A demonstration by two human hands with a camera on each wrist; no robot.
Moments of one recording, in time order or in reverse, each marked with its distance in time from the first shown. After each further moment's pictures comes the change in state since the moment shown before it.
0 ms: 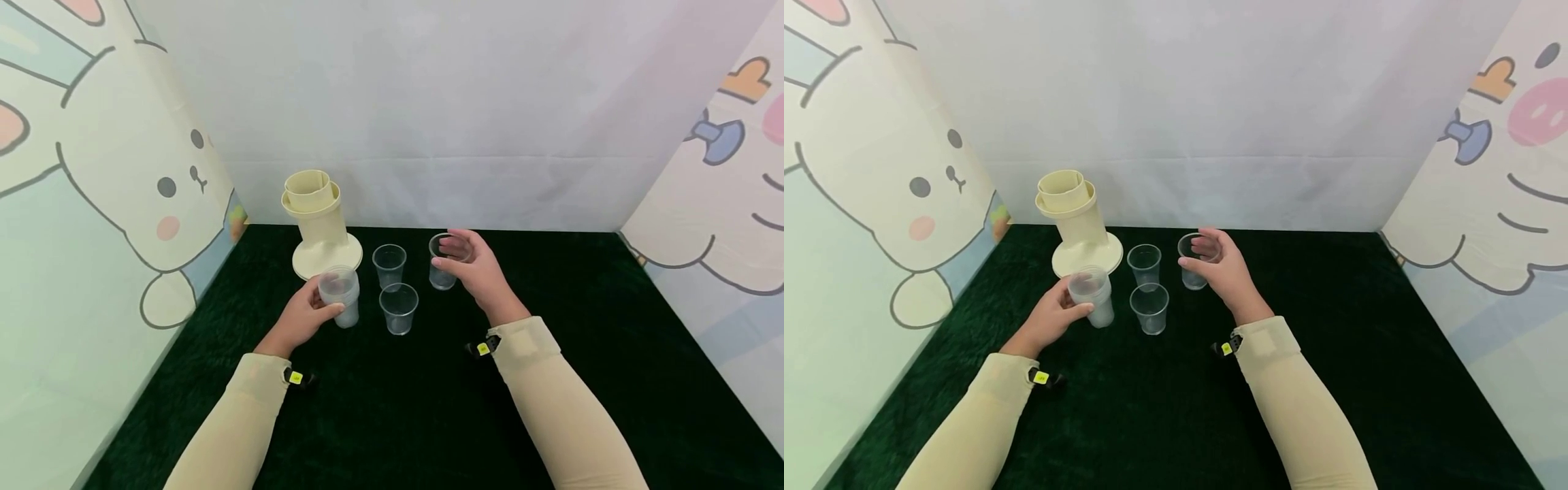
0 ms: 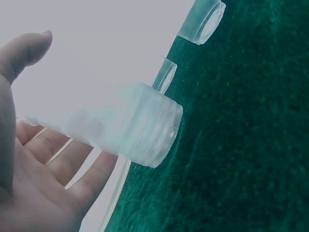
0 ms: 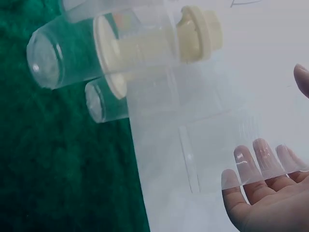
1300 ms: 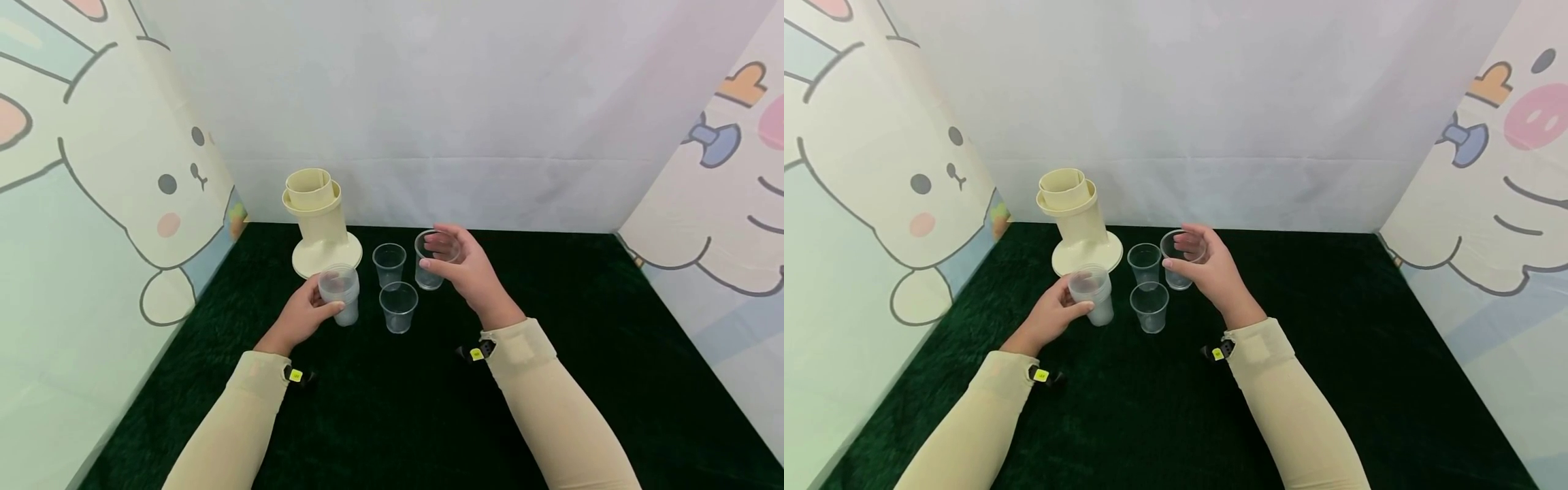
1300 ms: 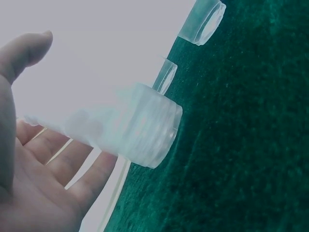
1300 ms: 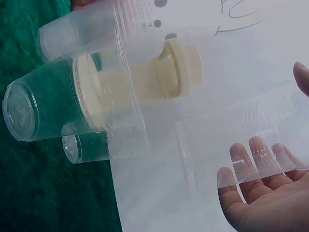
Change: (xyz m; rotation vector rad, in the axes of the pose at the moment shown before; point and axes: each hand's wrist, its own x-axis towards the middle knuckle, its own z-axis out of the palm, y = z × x) left_hand 0.000 -0.001 0.000 0.002 0.002 -0.003; right_hand -0.012 -0.030 0.024 0.032 -0.071 -0.105
